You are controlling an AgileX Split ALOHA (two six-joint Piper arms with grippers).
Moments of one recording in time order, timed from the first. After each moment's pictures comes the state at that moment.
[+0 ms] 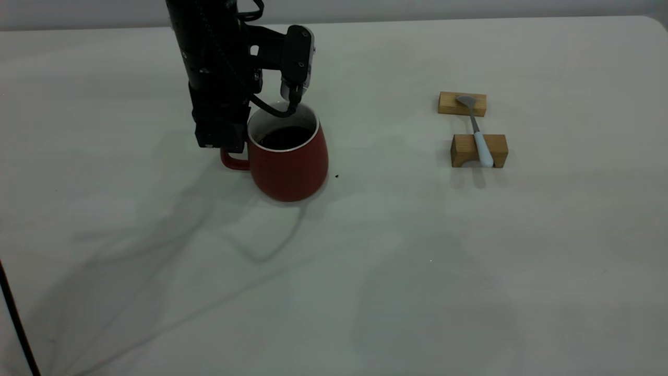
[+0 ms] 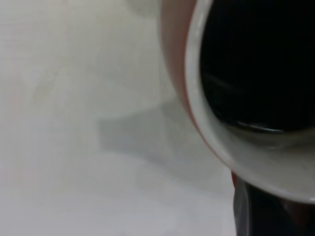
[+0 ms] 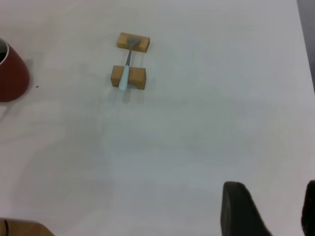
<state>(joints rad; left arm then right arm) -0.44 2.36 -1.52 0.12 0.64 1.06 0.02 0.02 -0.47 0.07 1.13 -0.09</state>
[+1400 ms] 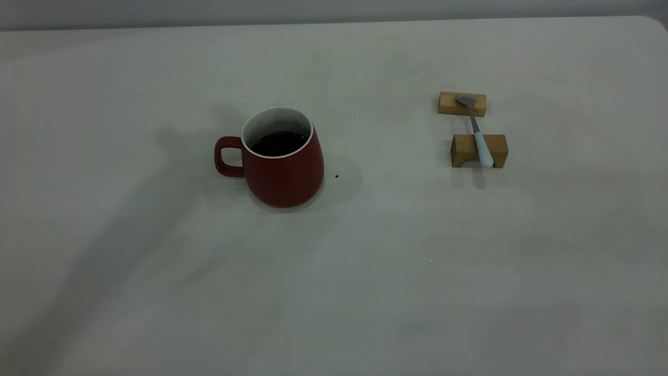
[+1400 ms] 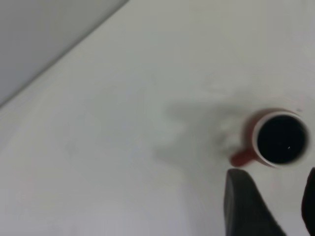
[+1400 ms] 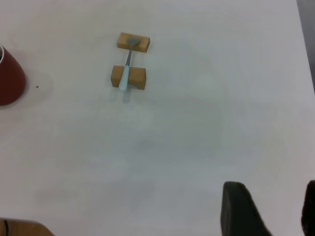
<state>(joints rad) -0.44 1.76 -1.89 0.11 1.17 0.19 0.02 0.02 -0.47 0.07 1.13 -0.09</state>
